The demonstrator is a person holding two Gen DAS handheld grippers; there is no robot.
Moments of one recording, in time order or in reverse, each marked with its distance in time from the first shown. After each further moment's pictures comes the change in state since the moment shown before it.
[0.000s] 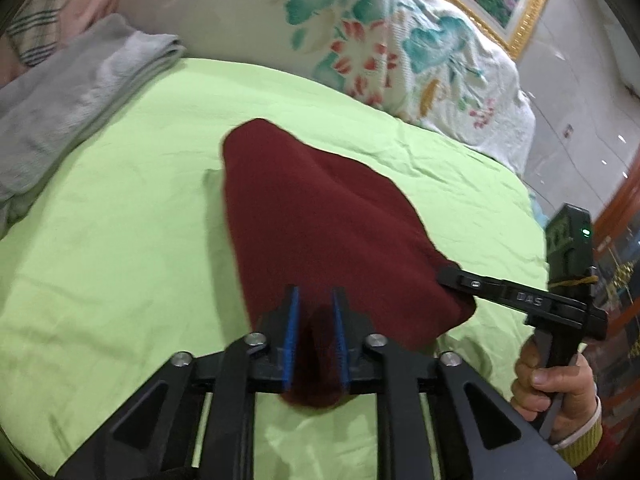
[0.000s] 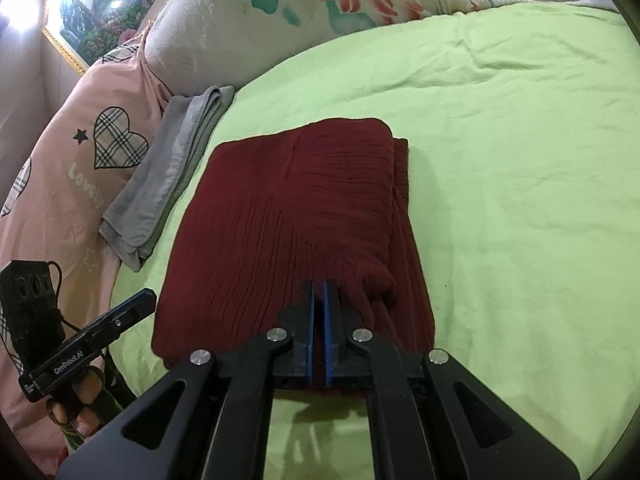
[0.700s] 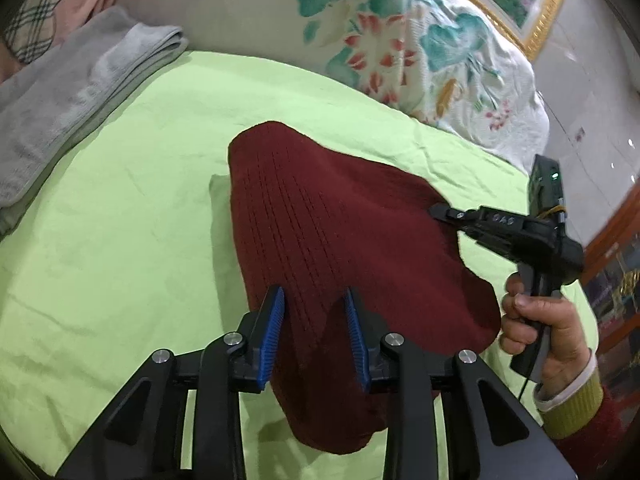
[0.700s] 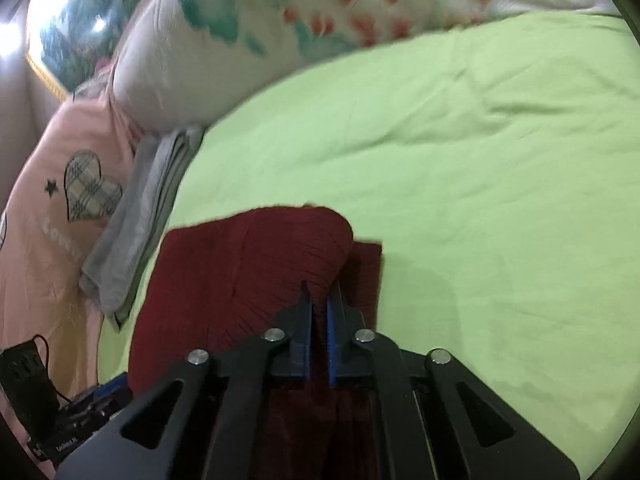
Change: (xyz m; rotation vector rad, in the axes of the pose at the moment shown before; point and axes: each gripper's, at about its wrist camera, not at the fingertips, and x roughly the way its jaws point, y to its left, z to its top) left arm 0.034 0.006 0.024 0.009 0.032 0.026; right arm 0.045 -0.043 0.086 0.052 -0.077 -0.042
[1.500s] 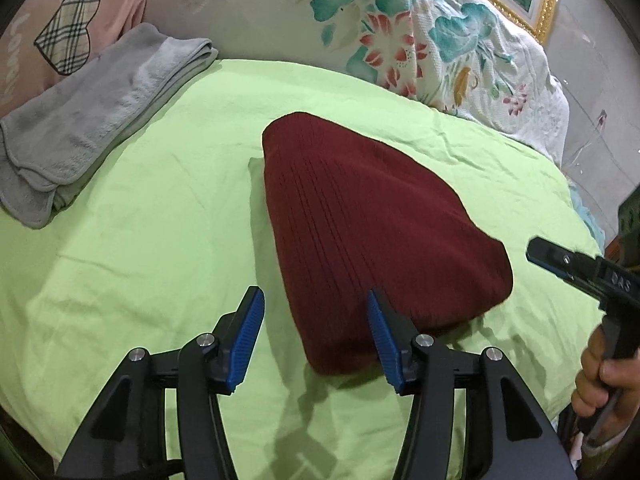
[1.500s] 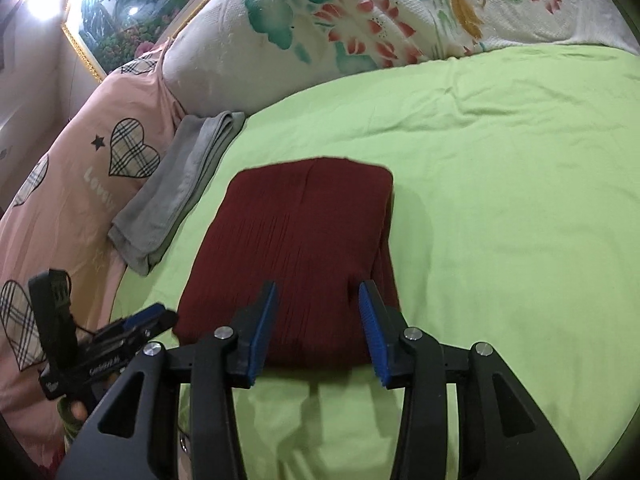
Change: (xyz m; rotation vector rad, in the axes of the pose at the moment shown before) left arm -0.043 -0.019 -0.042 0.013 -0.014 0.151; right arm -0.107 0.037 -0.084 -0.104 -0.011 0.022
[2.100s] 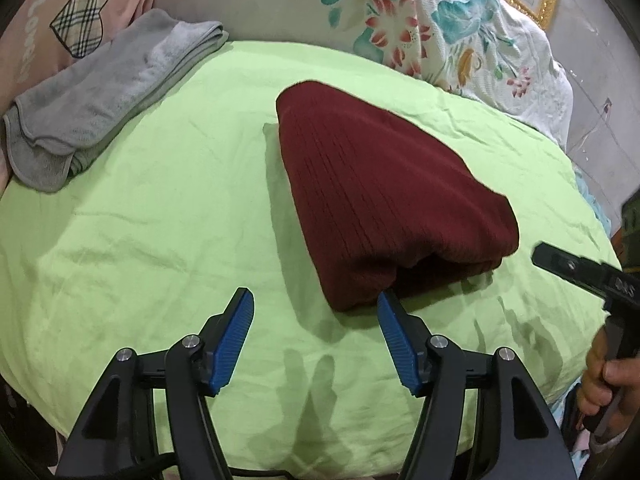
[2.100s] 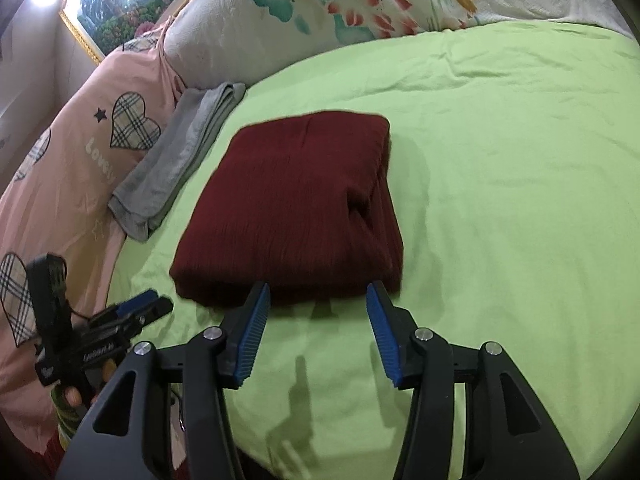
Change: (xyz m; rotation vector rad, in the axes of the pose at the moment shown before) left arm -0.010 0.012 -0.032 0.016 0.038 0.021; right arm 0.001 -0.004 -0.036 0.005 0.060 -0.004
